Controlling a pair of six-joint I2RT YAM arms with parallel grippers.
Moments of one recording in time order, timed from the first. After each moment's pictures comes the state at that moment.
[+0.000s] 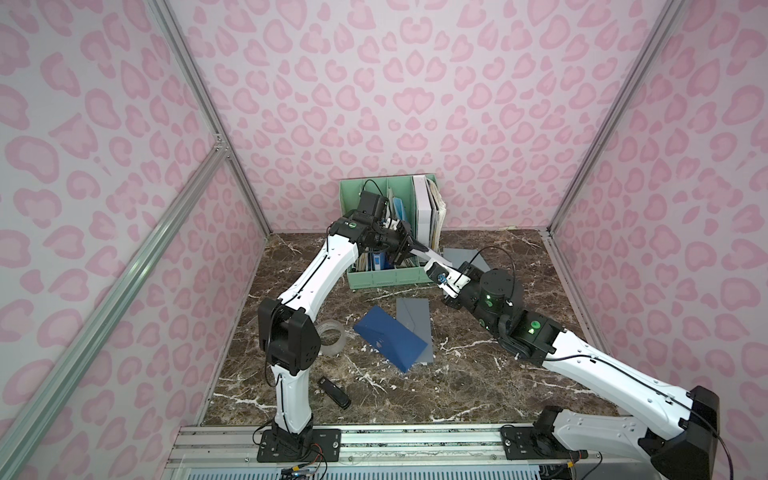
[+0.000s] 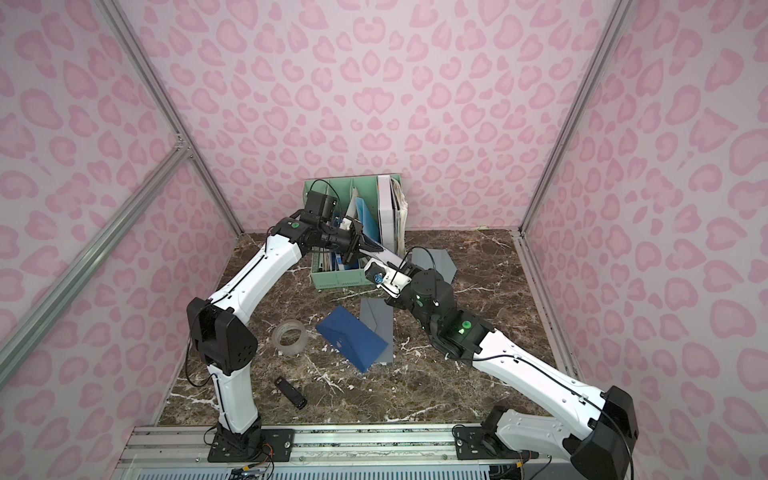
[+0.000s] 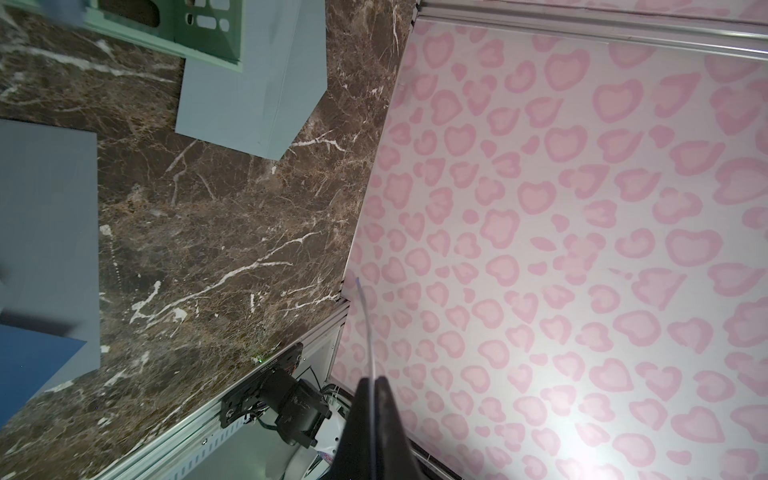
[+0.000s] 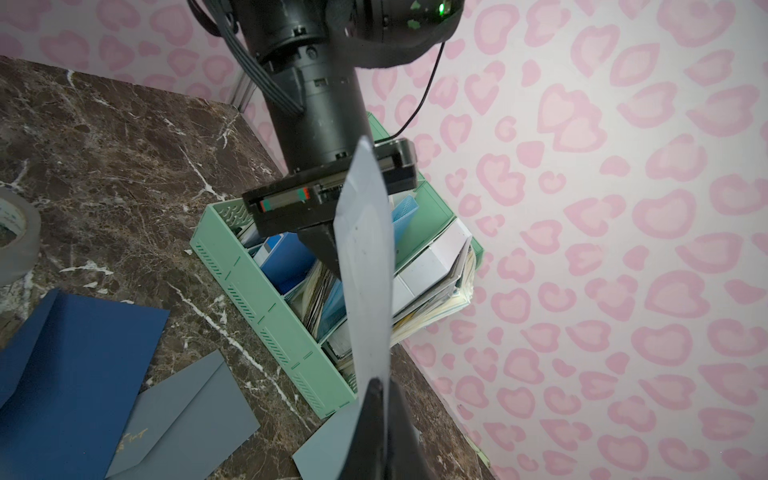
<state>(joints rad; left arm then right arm) -0.42 1.96 1.98 -0.75 0.83 -1.19 0.90 1.15 1.01 -0.02 0.34 -0.65</state>
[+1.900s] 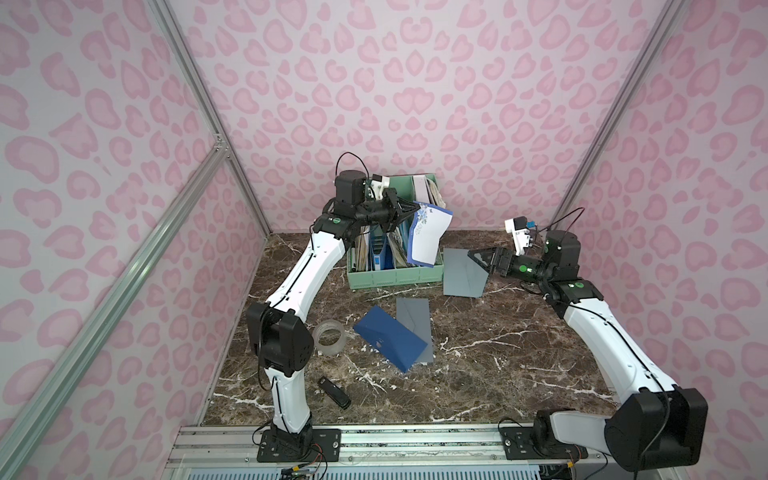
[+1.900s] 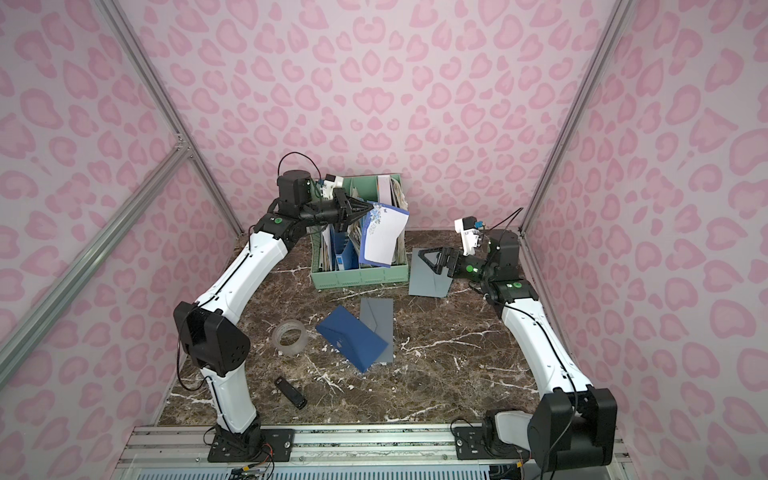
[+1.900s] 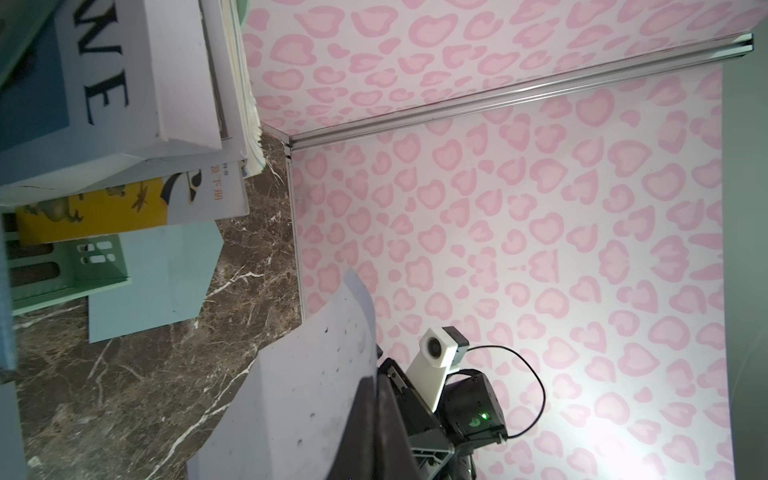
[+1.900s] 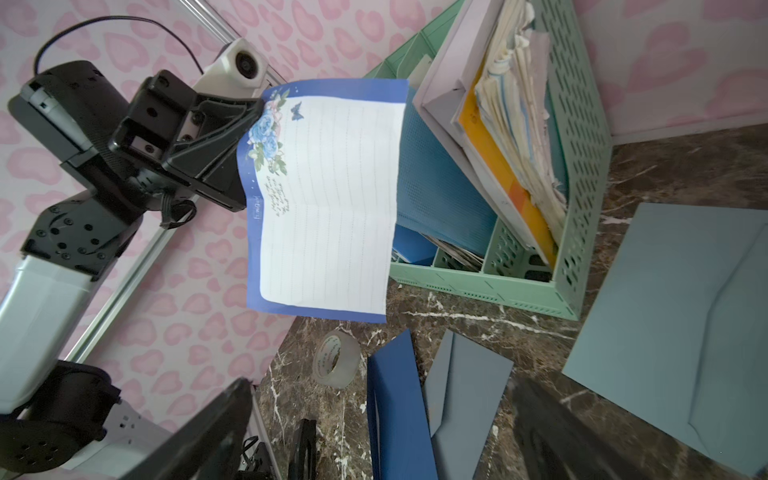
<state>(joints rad) -0.36 1.93 1.99 -0.30 0.80 -1.21 0.13 1.29 1.07 -0.10 -0.85 0.49</state>
